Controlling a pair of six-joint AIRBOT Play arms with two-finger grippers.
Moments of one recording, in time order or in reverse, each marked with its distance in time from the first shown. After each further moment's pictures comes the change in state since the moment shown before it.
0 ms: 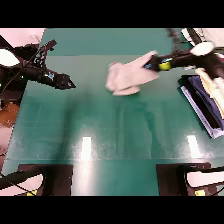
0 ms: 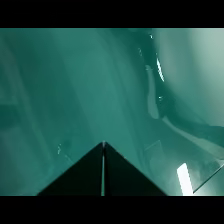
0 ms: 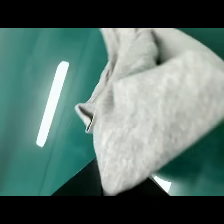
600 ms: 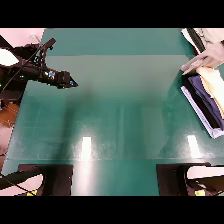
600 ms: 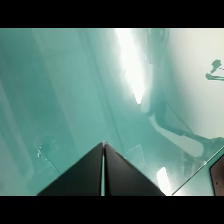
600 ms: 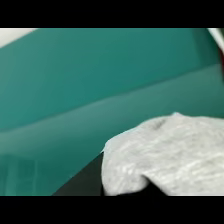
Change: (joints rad) left arm -0.003 0.002 0.000 -0.051 -0.002 -0.048; right arm -0.516 -0.031 0.272 0.006 -0.053 -0.066
